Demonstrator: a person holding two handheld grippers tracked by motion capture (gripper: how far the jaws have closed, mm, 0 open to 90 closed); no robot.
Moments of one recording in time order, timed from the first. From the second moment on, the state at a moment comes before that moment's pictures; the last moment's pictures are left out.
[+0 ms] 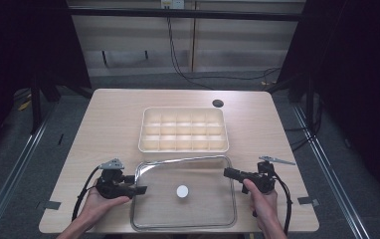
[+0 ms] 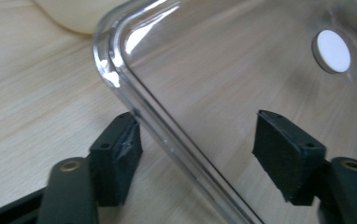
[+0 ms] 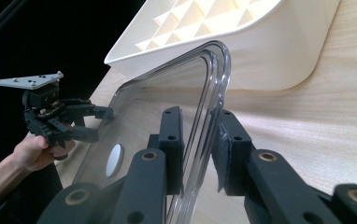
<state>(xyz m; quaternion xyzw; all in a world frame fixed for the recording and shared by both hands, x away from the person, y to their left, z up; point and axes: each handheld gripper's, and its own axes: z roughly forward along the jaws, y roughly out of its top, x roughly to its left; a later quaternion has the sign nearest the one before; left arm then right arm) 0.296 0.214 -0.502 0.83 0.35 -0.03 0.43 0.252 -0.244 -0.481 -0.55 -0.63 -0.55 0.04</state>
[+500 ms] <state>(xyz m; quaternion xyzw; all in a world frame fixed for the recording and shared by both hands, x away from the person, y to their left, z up) 0.294 0.219 -0.490 0.81 0.36 -0.05 0.46 0.253 -0.238 -0.482 -0.55 -0.66 -0.51 0.01</state>
